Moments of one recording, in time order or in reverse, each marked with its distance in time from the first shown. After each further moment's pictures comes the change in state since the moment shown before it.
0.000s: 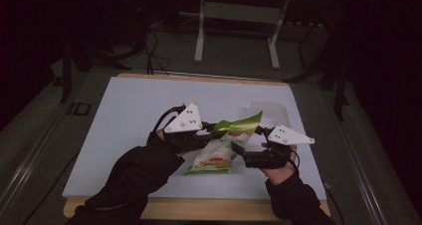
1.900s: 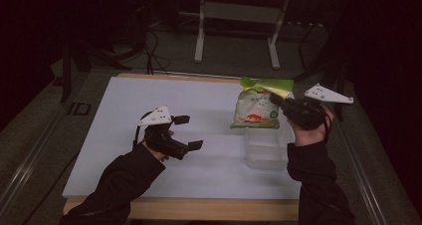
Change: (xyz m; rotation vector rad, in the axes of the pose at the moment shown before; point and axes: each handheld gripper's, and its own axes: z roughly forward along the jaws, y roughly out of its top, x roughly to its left) left arm 0.039 -0.091 -0.017 -0.075 0.010 -0.339; right arm -0.094 0.062 -0.030 -0.006 -0.193 0.070
